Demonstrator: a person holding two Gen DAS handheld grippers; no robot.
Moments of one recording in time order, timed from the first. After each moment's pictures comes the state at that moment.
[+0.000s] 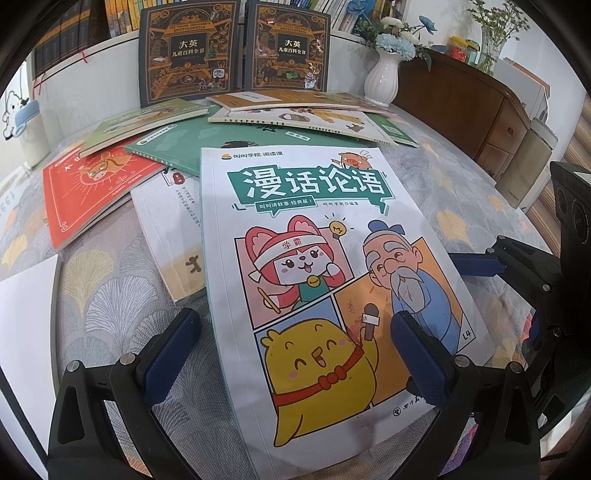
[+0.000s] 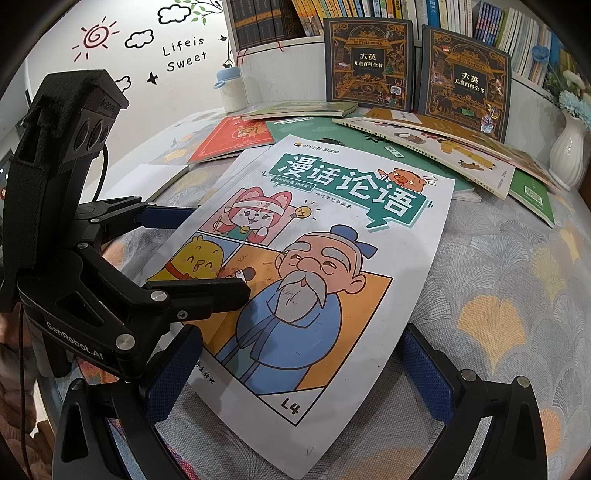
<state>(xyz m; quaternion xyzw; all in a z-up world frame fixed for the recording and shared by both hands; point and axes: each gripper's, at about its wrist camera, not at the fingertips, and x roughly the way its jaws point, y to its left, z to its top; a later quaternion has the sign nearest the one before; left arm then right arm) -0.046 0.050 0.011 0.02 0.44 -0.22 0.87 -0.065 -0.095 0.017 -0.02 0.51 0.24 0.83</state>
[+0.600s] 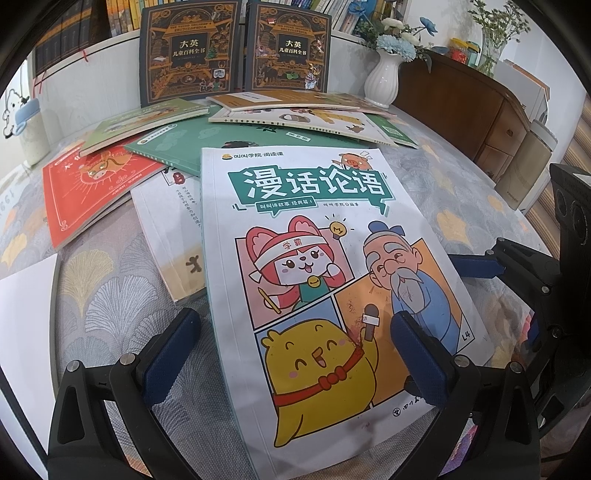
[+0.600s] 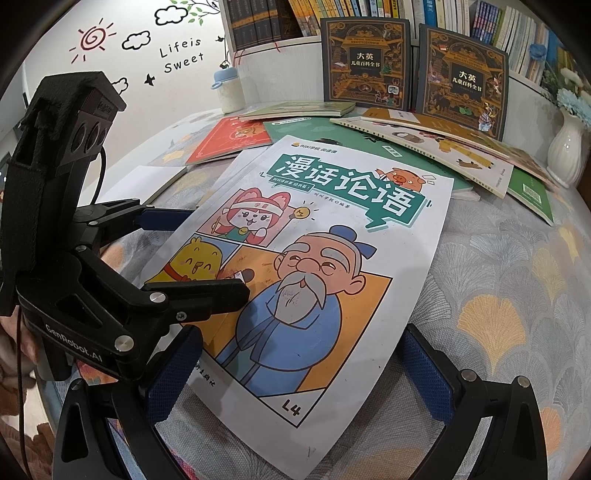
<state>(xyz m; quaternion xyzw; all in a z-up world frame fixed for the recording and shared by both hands) -0.045 0.050 0.011 0.02 0.44 -0.22 0.87 -0.065 -0.094 0.017 -0.02 0.51 0.24 0.83</state>
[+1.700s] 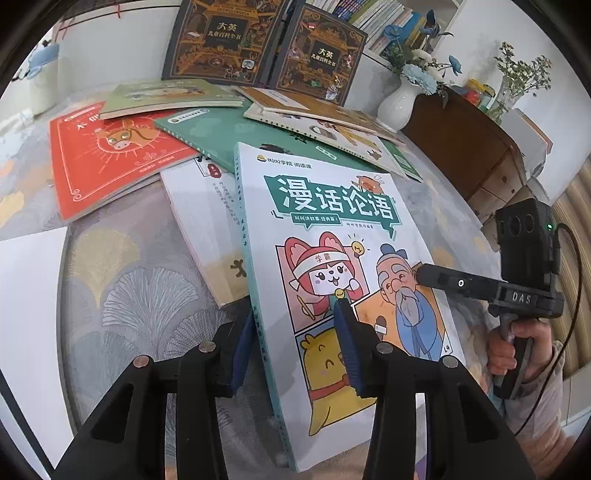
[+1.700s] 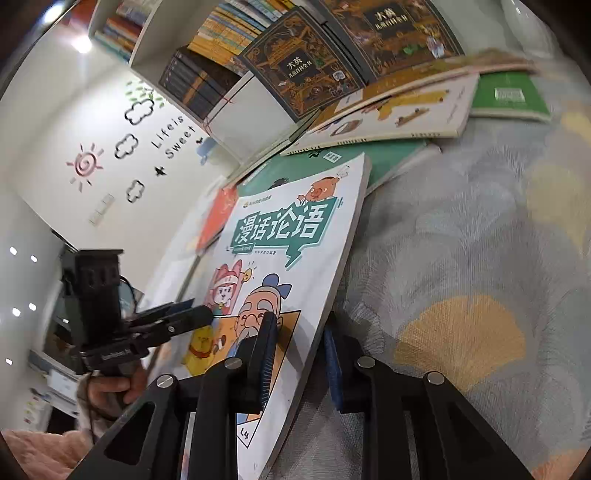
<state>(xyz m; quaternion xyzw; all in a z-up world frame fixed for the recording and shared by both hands) -0.029 0.090 0.015 -0.08 0.46 -0.23 0.85 -0.024 -0.183 -0.005 0.24 0.50 0.27 0.79</state>
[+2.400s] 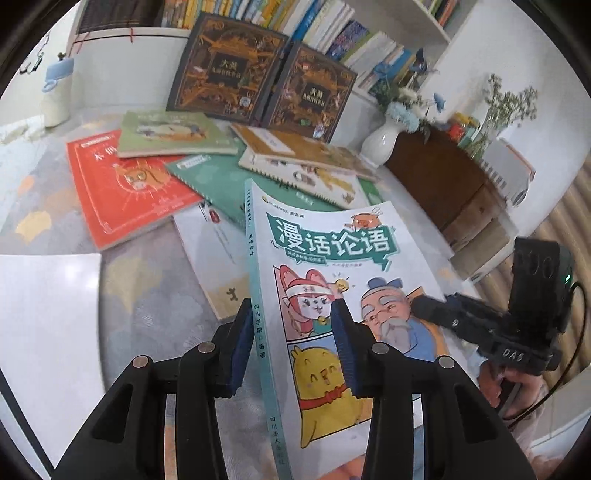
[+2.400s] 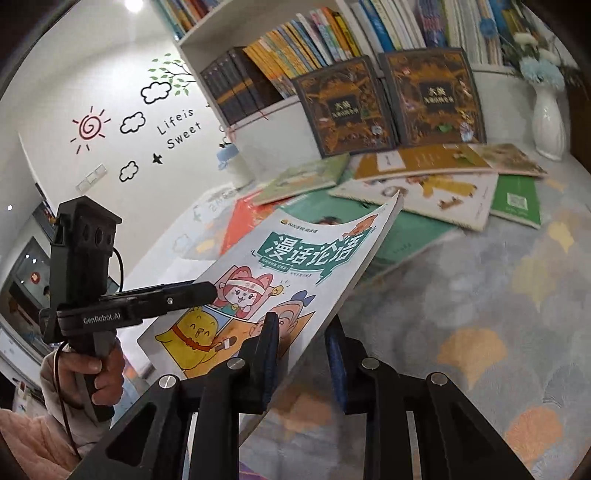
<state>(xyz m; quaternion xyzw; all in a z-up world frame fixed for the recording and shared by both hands) -0.046 0.118 0.073 -0.14 0.42 -0.25 0.86 -0.046 -0.132 0.077 0.14 0.45 0.25 0.84</state>
